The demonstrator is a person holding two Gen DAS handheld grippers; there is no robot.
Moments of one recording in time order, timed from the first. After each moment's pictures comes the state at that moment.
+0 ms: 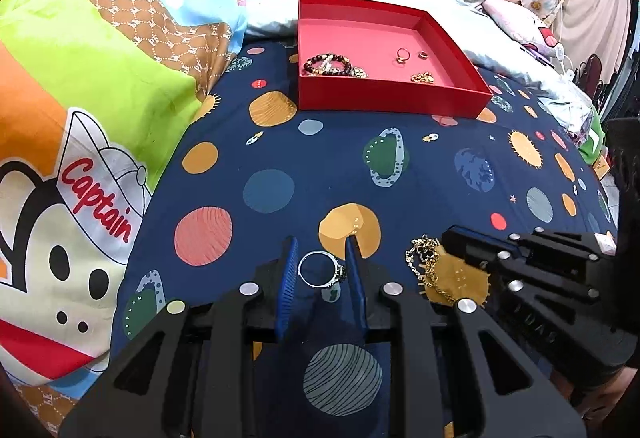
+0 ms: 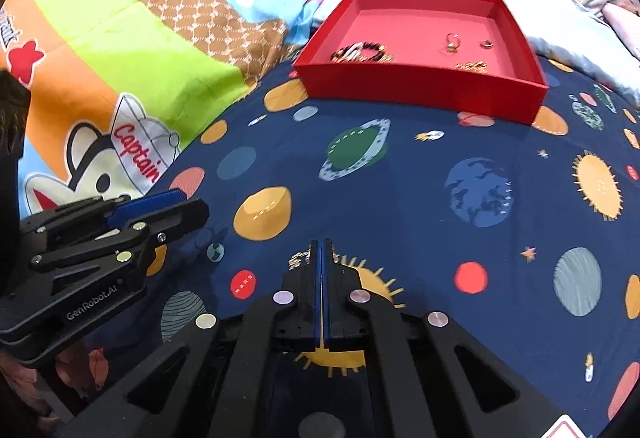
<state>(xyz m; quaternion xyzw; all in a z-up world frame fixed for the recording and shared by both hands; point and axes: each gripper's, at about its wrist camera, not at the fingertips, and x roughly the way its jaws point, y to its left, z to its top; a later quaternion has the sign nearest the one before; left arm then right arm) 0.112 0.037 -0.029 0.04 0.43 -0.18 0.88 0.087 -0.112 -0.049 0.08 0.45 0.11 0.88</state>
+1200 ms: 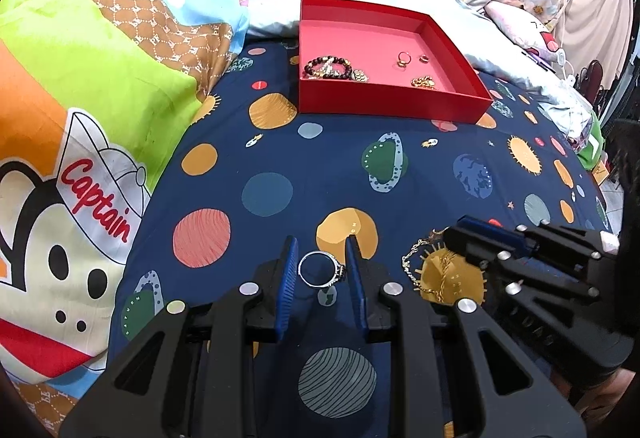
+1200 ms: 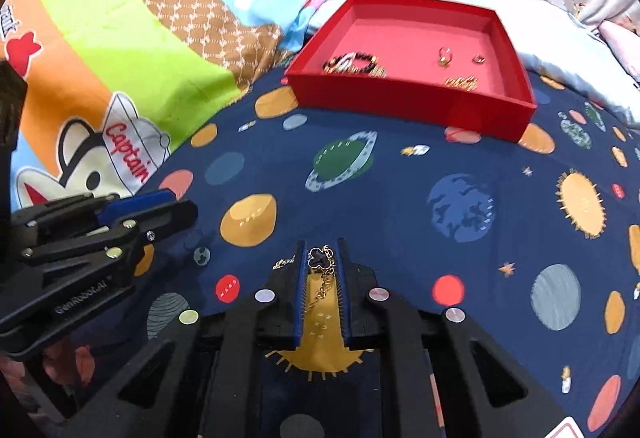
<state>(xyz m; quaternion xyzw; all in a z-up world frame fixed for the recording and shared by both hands) 0.114 0.036 -0.026 0.03 0.44 -0.18 0.88 0.087 -0.115 -0.040 0.05 0.44 0.09 0.89</state>
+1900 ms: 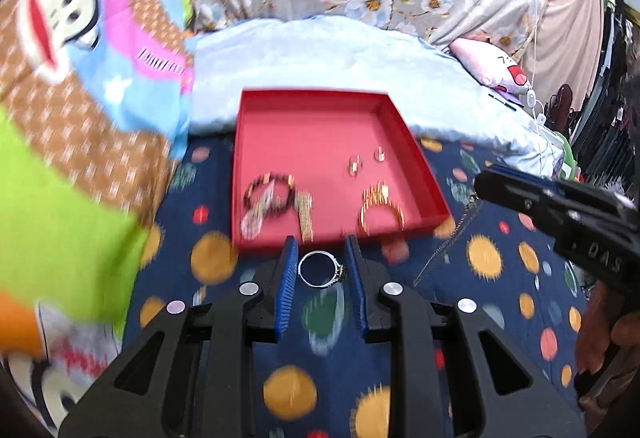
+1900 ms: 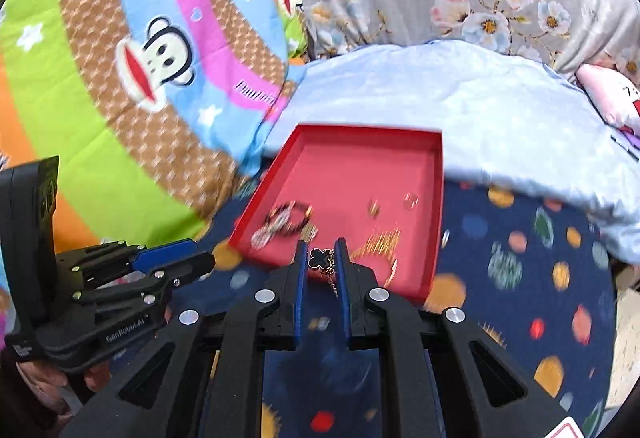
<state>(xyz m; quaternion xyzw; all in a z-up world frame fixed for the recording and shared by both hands) 0.202 -0.032 0.051 0.03 0.37 -0.24 0.90 0.169 -0.201 0.078 0.06 0.35 0.07 0.93</state>
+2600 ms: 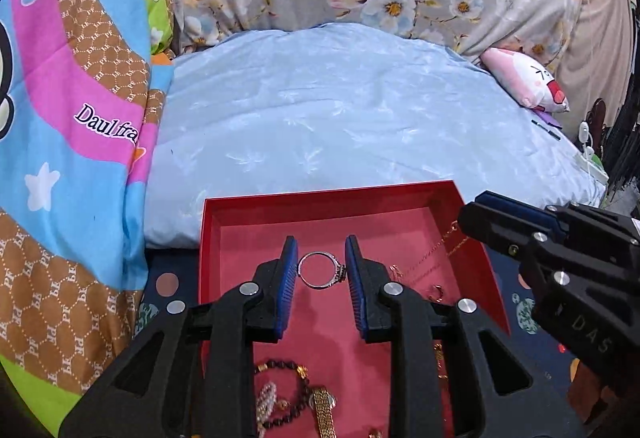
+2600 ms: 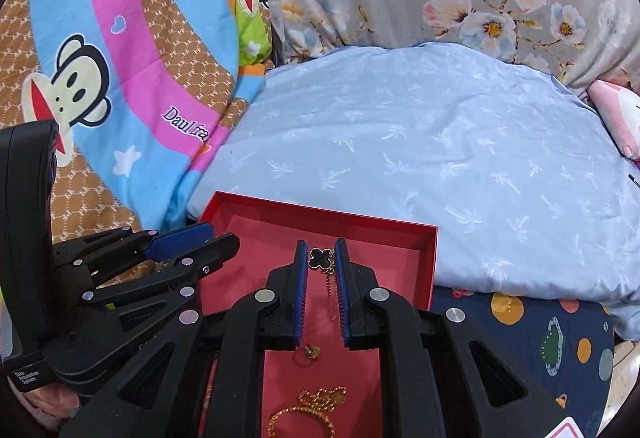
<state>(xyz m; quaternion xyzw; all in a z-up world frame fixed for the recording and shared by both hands) 0.392 -0.109 0.044 0.04 0.36 -0.22 0.90 0.350 -0.240 0.057 0.04 0.36 0.04 0.93</state>
